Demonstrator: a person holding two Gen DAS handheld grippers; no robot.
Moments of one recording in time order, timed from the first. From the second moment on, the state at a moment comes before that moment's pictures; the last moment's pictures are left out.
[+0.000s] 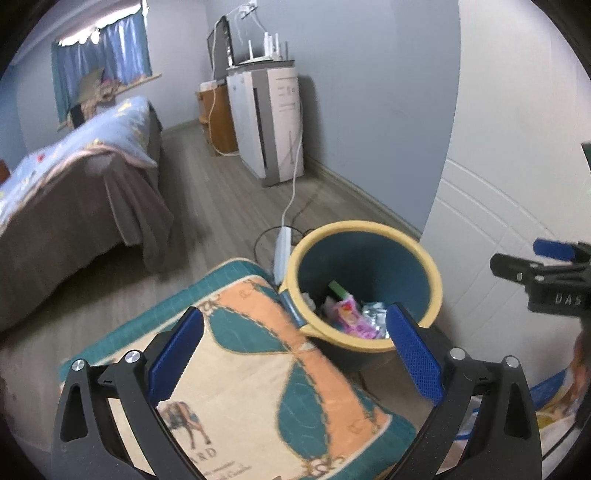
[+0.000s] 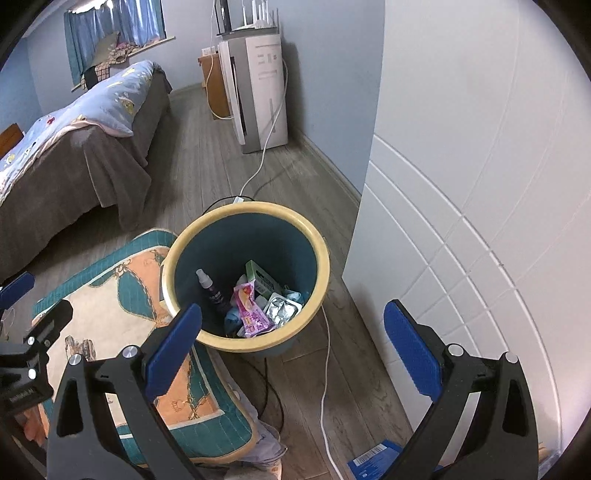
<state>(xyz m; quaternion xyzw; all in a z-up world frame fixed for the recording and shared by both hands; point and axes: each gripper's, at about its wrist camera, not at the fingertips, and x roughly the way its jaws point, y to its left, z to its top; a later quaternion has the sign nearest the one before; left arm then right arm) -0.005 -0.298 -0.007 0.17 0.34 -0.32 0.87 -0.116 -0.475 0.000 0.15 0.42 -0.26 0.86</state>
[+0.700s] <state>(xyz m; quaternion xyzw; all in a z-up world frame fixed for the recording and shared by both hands) -0.004 -0.302 -0.015 0.18 0.35 -0.32 0.86 -0.112 -0.475 -0.005 0.14 0.44 -0.26 0.85</state>
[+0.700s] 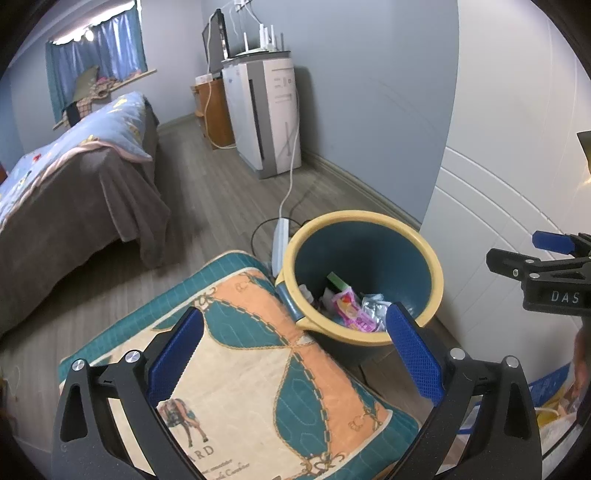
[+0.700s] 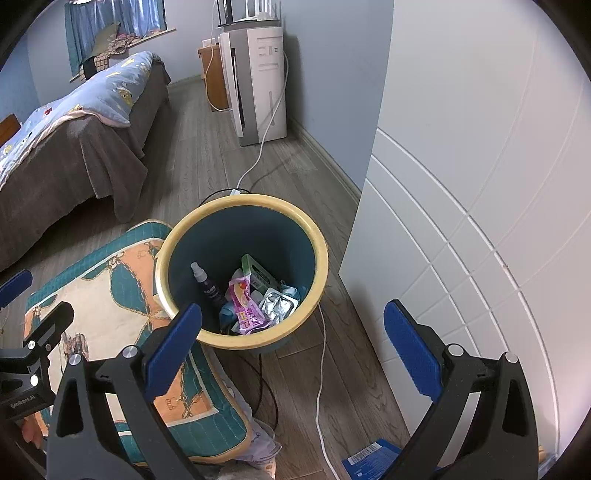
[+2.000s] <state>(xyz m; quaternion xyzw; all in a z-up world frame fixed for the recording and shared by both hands) -0.002 -0.302 -0.016 0.17 0.36 -0.32 0.86 -0.113 -0.473 -0.008 0.13 0.44 -0.26 0.85</state>
